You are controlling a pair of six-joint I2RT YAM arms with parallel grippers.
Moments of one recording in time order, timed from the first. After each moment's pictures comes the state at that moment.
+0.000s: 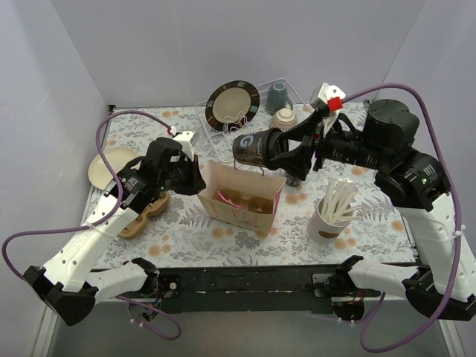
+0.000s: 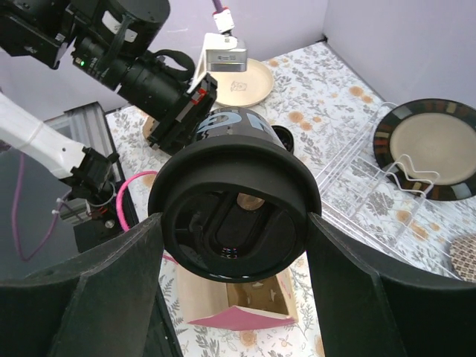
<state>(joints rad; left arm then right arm) -0.61 1.07 1.24 -0.86 0.06 -0.41 0.66 1.11 1.75 -0.79 -0.51 -0.04</state>
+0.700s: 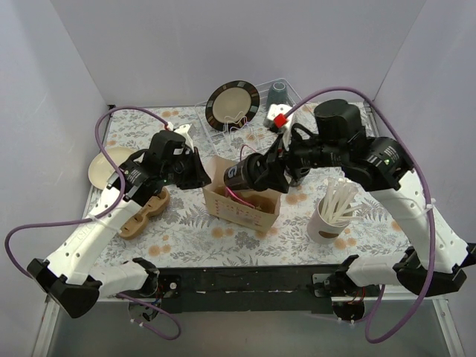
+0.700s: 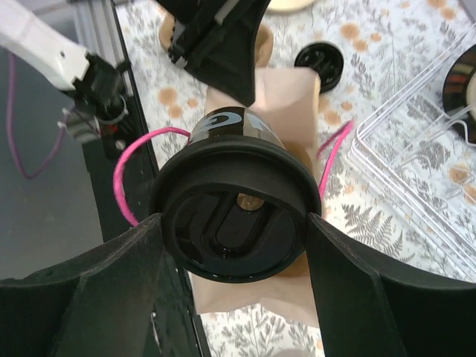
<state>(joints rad) -0.61 1.13 1.32 -0.89 0.07 -0.60 0.78 1.26 1.80 -0.99 -0.50 -0.17</state>
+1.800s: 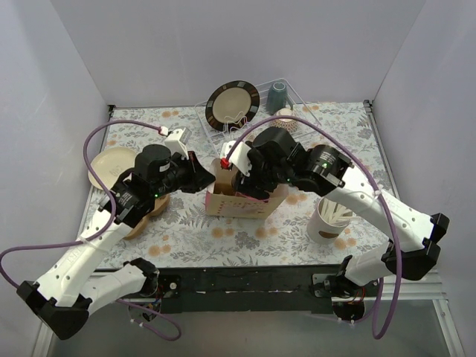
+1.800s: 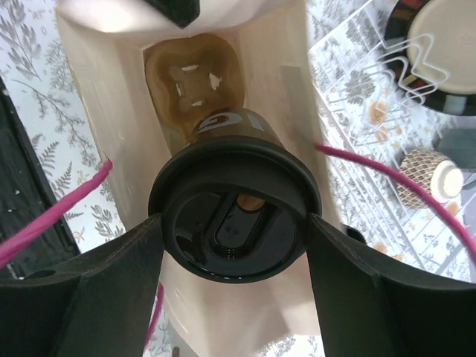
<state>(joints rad) -0.61 0.96 1.12 -0.59 0.15 -0.56 1.05 1.43 1.74 -1.05 0.03 -0.43</state>
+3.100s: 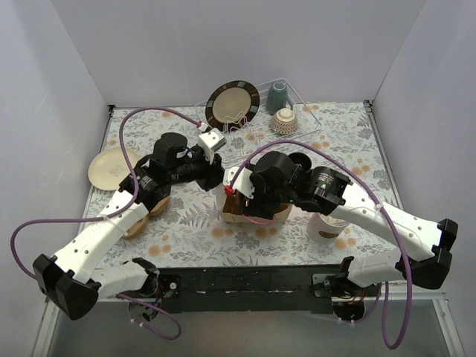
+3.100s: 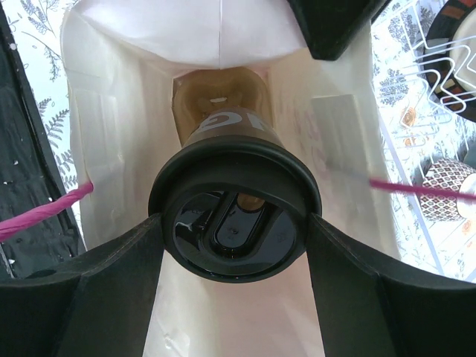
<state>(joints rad) -0.61 1.12 1.14 -0.47 0.39 0.03 1.11 1.30 1.43 -0.92 0.04 -0.46</state>
